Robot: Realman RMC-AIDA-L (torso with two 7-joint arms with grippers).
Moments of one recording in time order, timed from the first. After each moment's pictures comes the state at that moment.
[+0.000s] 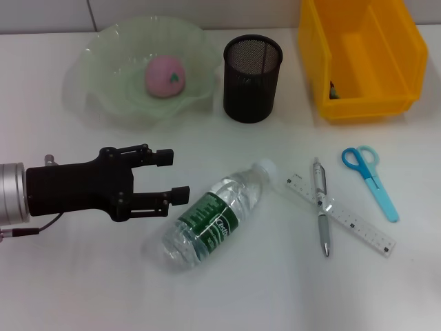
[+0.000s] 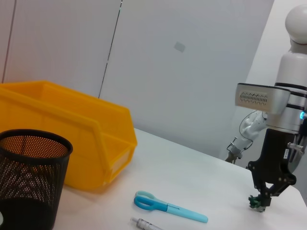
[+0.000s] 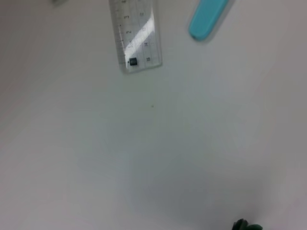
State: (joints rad) left arm -0.42 -2.05 0.86 0.66 1.85 1.68 -1.34; right arm 0.42 2.04 -1.02 -1.34 -2.92 -1.90 2.08
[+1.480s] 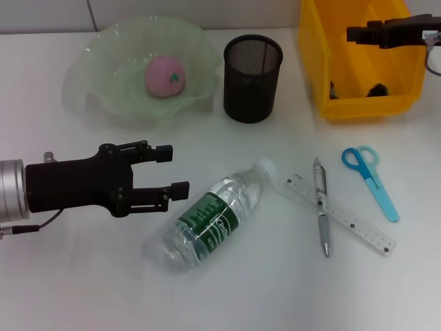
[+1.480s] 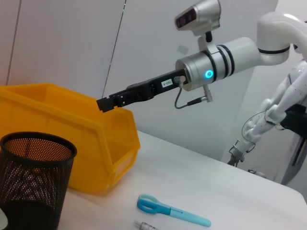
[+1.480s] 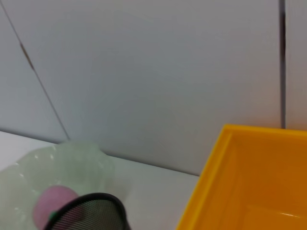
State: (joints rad) left arm -0.42 -2.05 0.85 0.66 1.85 1.67 -1.35; right arm 0.70 2.04 -0.68 -0.85 -2.23 -1.14 1.99
